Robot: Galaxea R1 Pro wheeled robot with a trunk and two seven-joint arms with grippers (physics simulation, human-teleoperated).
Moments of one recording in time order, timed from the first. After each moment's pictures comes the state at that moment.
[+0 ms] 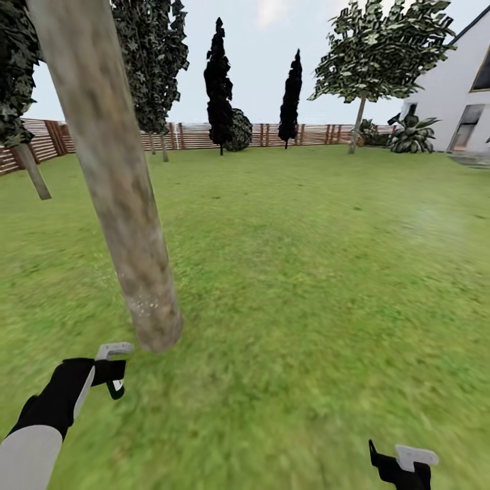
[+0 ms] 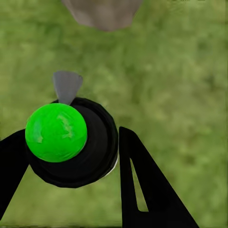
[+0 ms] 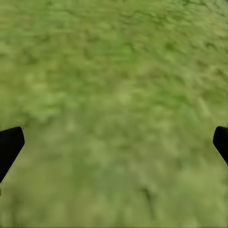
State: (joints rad) left arm -0.63 0.20 0.27 -0.79 -0.19 0.65 -0.26; right arm -0.41 -0.17 -0.43 -0.13 0.26 -0.58 -0.02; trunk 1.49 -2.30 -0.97
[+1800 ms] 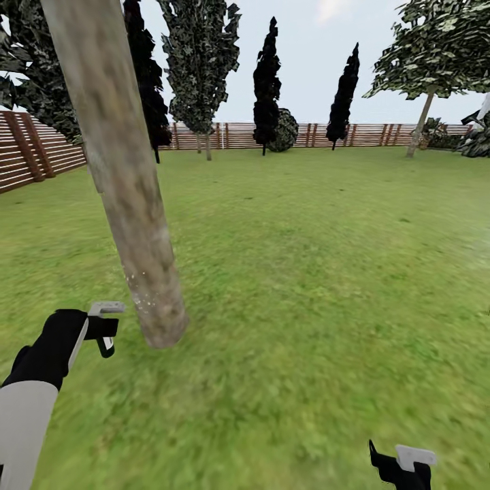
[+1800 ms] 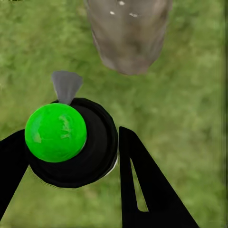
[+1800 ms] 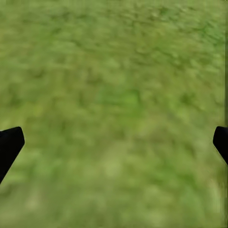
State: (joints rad) left arm -0.79 0.27 0.18 -0.90 -0.20 0.85 -0.26; right arm -0.41 -0.17 -0.43 -0.13 0.26 -0.58 -0.02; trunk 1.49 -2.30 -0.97
